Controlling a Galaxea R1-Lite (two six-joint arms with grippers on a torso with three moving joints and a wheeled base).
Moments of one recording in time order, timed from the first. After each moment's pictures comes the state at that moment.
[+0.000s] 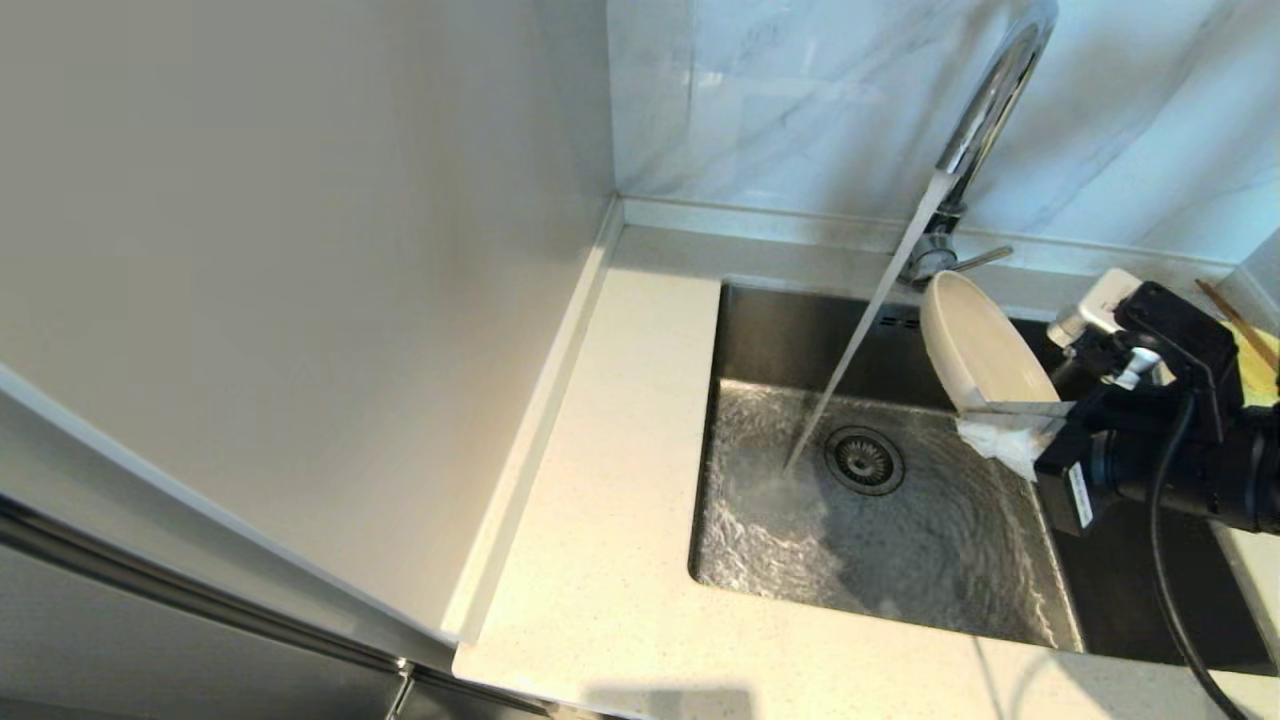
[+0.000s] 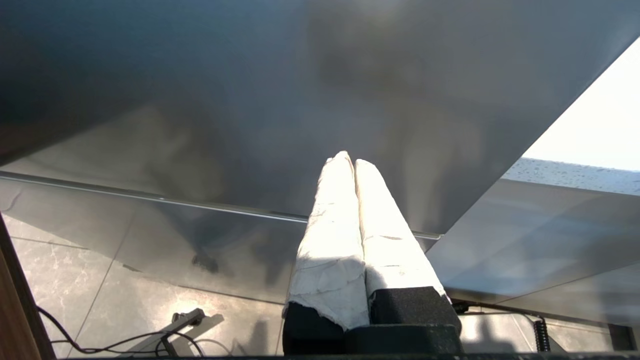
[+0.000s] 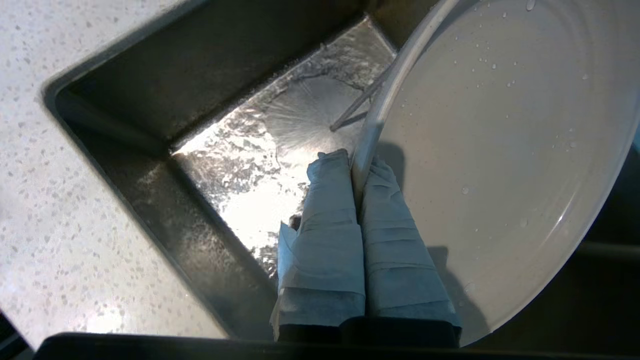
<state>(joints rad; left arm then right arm) 0.00 0.00 0.00 0.00 0.00 0.00 0.32 1.37 -0.84 -0.14 0.08 -0.42</state>
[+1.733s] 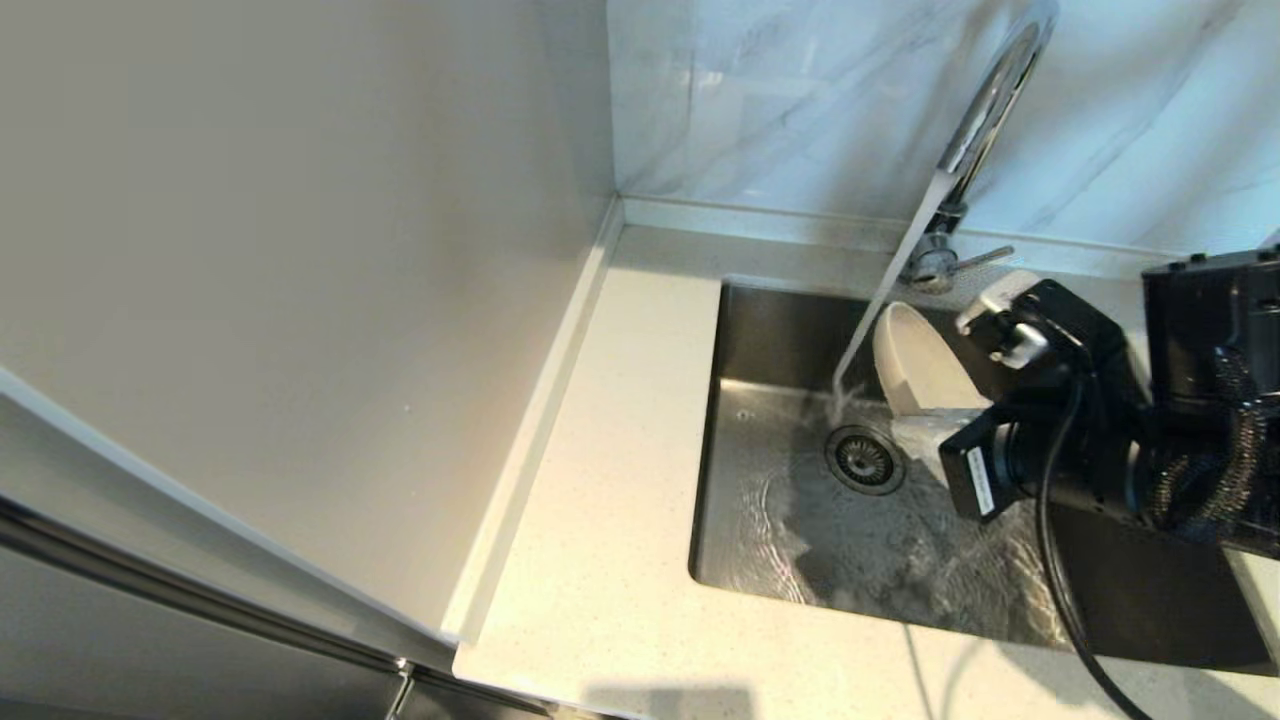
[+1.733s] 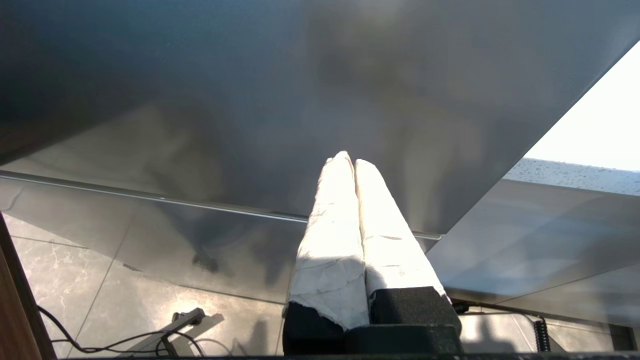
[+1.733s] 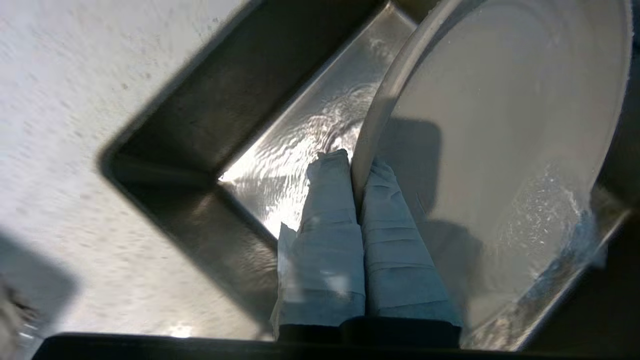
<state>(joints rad) 0.00 0.00 0.00 0.00 0.00 0.00 0.48 1.45 -0.89 -0.15 -0.10 -0.15</state>
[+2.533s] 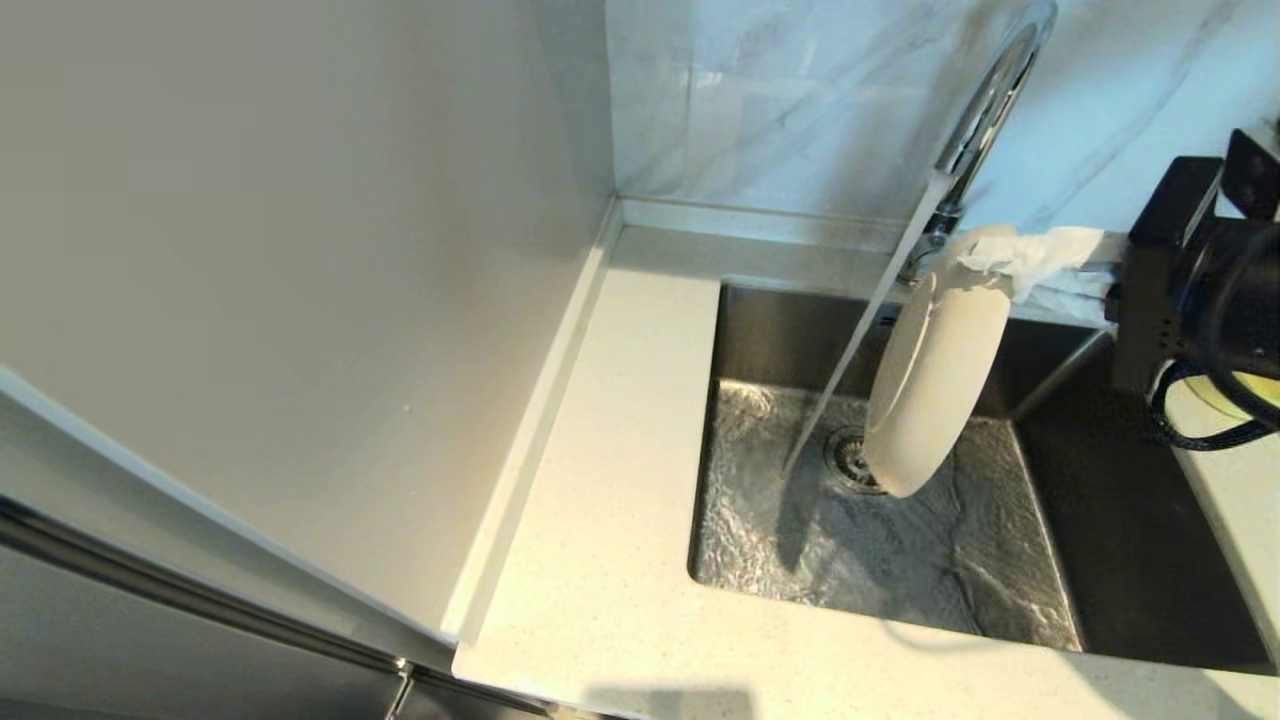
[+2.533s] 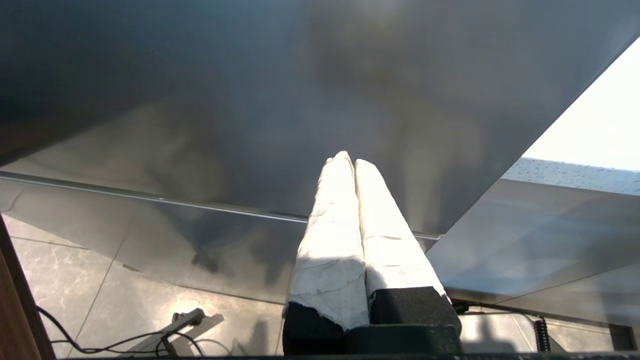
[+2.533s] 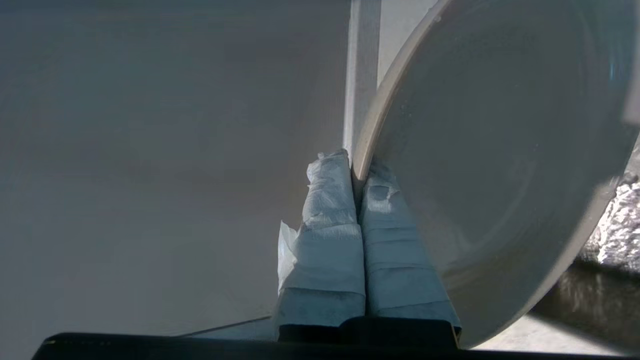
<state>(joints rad) 0.00 0.00 0.00 0.00 0.00 0.00 0.40 1.32 -1.08 -0.16 0.19 0.97</state>
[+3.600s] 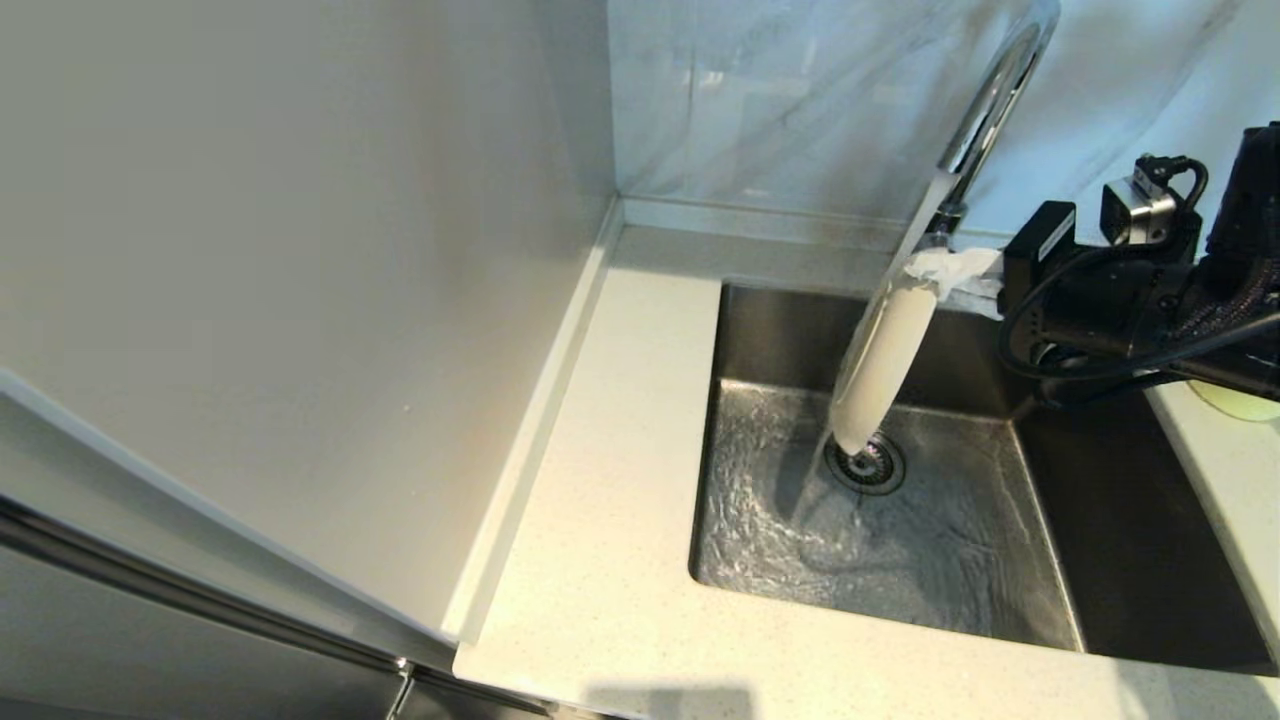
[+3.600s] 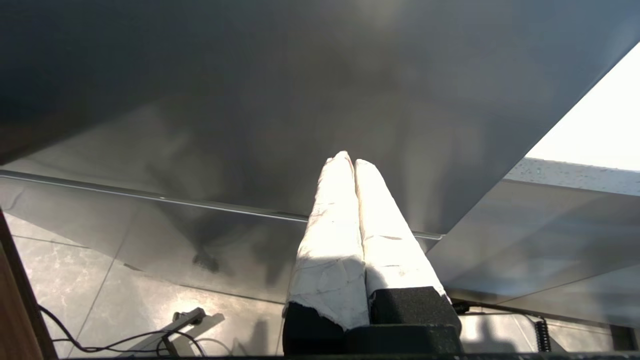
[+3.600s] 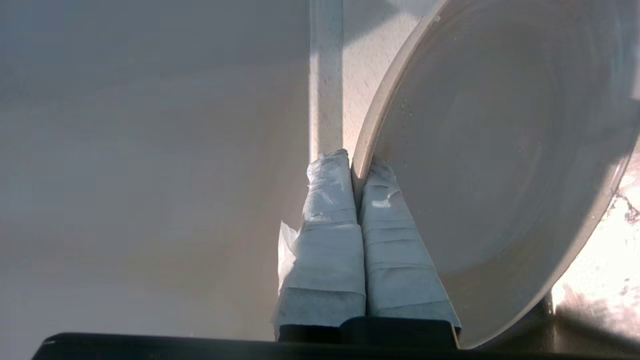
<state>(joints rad) 0.00 0.00 0.00 0.00 0.00 0.00 0.21 1.57 -1.09 -0.42 0.33 1.01</state>
